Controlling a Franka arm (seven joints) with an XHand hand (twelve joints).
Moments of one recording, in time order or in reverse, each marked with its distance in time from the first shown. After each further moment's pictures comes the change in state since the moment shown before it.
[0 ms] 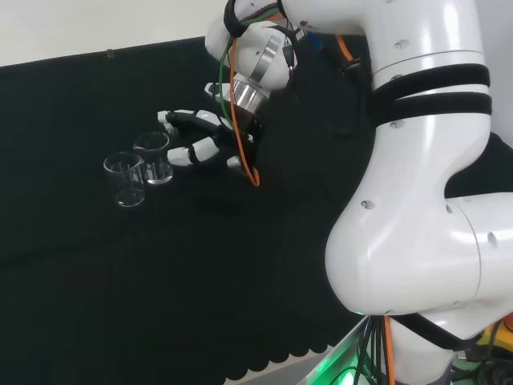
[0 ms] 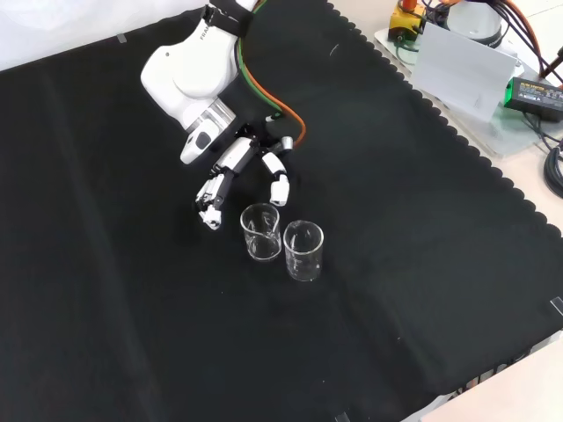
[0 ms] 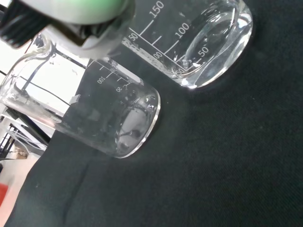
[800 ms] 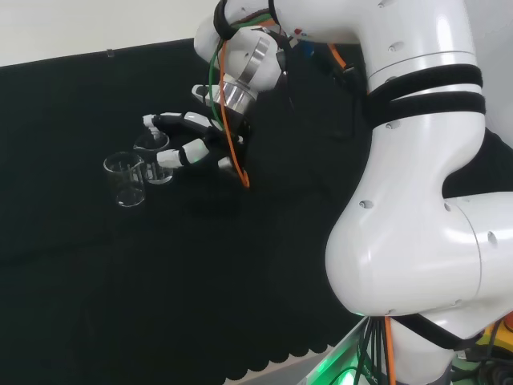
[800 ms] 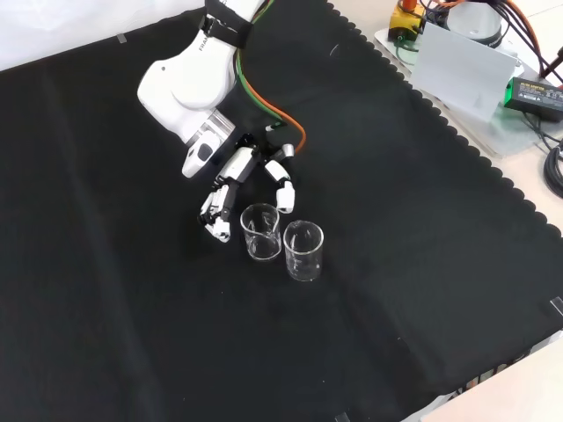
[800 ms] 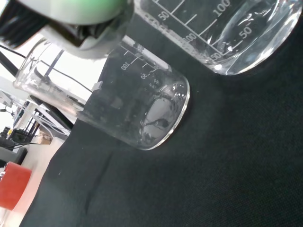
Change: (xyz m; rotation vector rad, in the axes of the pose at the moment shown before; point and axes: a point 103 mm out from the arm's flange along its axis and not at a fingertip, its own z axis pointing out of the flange) arm 0.010 0.015 0.015 0.045 0.033 -0.065
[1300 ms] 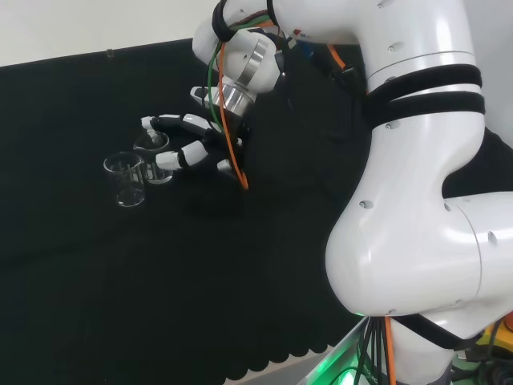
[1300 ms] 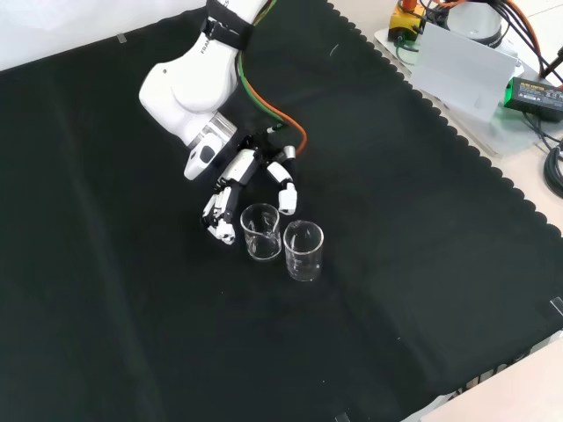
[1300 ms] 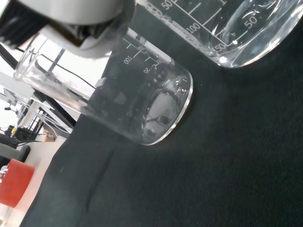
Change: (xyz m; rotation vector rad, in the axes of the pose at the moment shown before) arm 0.000 0.001 0.005 -0.002 0.004 -0.014
